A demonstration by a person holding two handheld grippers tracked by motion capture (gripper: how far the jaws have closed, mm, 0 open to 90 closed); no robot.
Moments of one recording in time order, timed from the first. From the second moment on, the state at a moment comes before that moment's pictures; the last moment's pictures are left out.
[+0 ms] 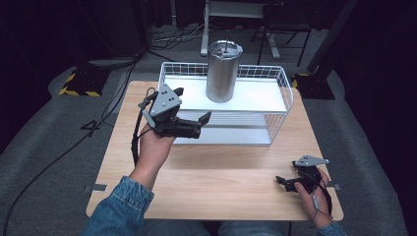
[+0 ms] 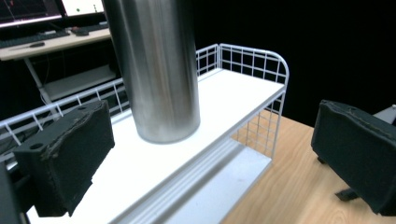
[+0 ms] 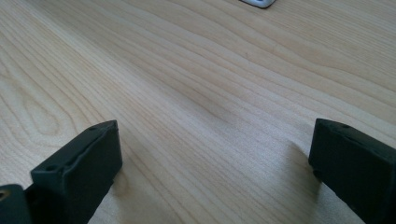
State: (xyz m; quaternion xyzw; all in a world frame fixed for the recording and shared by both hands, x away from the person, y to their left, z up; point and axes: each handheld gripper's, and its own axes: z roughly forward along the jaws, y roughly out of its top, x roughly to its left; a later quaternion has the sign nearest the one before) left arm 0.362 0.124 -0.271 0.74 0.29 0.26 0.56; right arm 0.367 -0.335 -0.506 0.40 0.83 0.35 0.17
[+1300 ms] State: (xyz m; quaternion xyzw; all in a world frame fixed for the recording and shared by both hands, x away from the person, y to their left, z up) left arm 0.317 0.176 -0.416 0.78 0.34 0.21 0.48; right arm 0.367 -0.335 -0.506 0.40 0.83 0.35 0.17
